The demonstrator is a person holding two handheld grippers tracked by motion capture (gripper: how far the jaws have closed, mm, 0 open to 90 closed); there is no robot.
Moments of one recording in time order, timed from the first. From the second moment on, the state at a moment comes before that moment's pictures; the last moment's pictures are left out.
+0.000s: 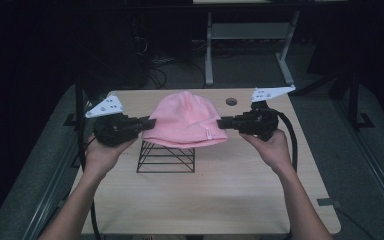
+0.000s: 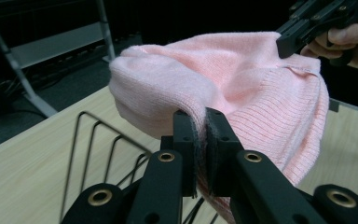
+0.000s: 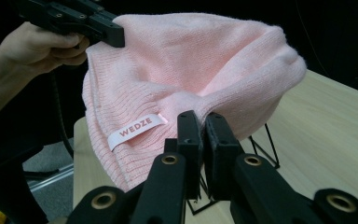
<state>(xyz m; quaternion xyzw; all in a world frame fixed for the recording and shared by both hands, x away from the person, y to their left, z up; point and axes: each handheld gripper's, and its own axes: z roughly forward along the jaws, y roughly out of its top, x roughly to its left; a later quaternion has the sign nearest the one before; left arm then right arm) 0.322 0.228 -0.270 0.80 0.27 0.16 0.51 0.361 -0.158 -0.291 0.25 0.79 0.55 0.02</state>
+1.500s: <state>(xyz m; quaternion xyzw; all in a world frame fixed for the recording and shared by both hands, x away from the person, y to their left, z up) 0.351 0.300 -0.311 0.77 0.28 0.25 0.52 0.404 -0.082 -0.307 0.23 0.80 0.55 0.08</state>
